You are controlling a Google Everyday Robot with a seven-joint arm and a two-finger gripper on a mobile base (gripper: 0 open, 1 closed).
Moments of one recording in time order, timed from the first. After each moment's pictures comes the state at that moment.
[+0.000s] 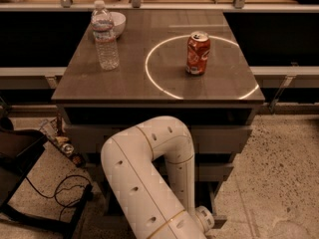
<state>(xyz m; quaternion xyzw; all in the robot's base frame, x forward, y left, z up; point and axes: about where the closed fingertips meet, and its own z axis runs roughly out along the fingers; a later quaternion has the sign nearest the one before) 0.416 -0.092 0.186 -0.68 0.72 -0.02 0.14</state>
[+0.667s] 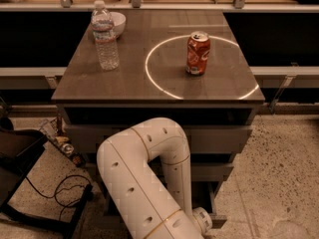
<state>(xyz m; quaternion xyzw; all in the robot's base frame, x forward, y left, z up) 0.421 -0.089 0.184 -0.68 0.72 -0.04 0.15</state>
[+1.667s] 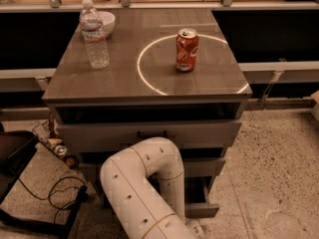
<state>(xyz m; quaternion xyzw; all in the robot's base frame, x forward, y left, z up) 0.458 -0.076 0.118 -0.66 0.71 -0.11 0.21</state>
